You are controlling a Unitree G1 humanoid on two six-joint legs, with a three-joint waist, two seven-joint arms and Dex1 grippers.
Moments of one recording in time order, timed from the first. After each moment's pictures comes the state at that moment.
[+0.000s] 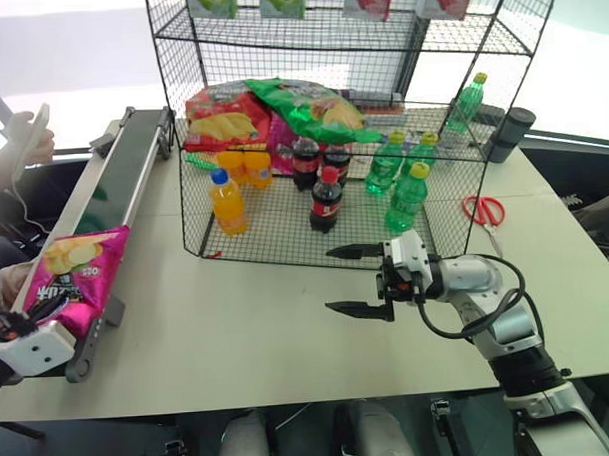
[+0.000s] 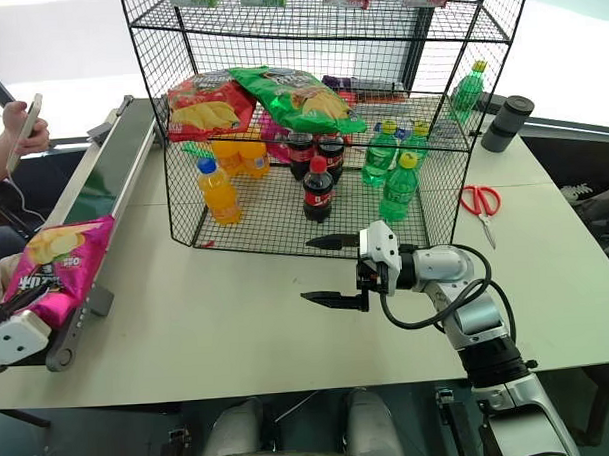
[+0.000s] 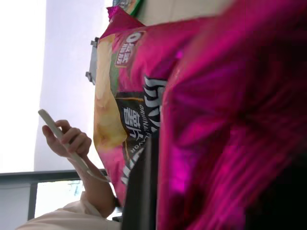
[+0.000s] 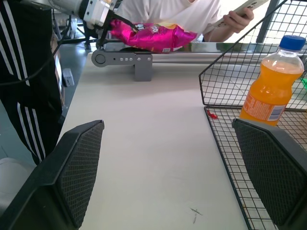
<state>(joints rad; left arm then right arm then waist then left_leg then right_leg) 0.27 1.00 0.40 0.52 0.32 -0.84 -0.22 -0.31 -0.49 0.14 -0.01 0.41 0.05 1.24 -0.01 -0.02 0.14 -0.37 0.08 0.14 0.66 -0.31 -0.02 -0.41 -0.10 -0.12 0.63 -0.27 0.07</state>
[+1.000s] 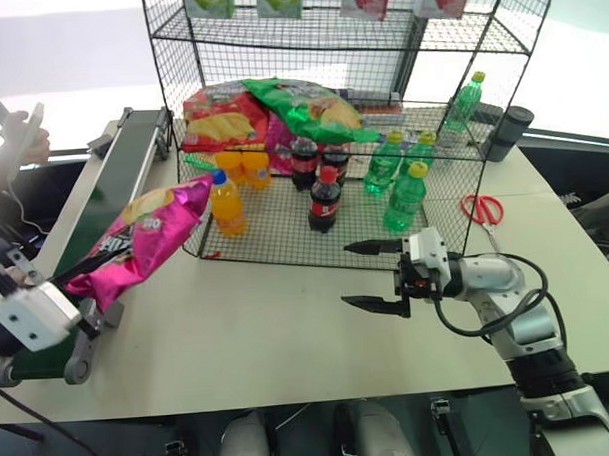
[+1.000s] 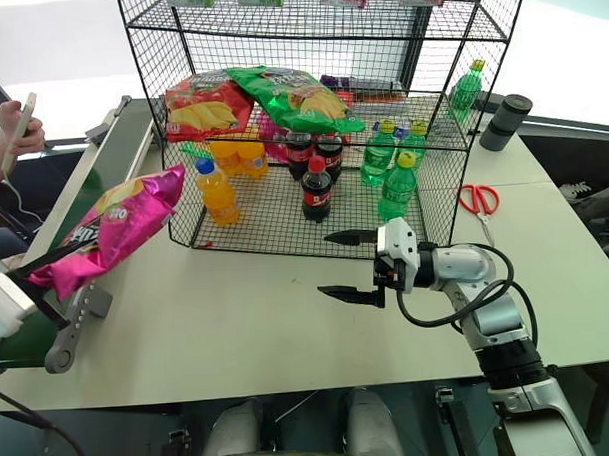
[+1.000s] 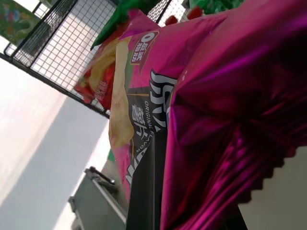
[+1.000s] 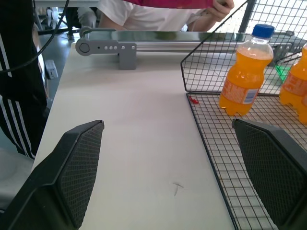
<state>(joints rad) 0.39 1.03 0.45 -0.21 -0.62 -0.42 -0.78 -0.28 -0.57 0.07 -0.01 0.42 0.05 1.25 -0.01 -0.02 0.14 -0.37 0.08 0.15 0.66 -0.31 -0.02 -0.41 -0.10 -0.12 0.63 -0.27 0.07</state>
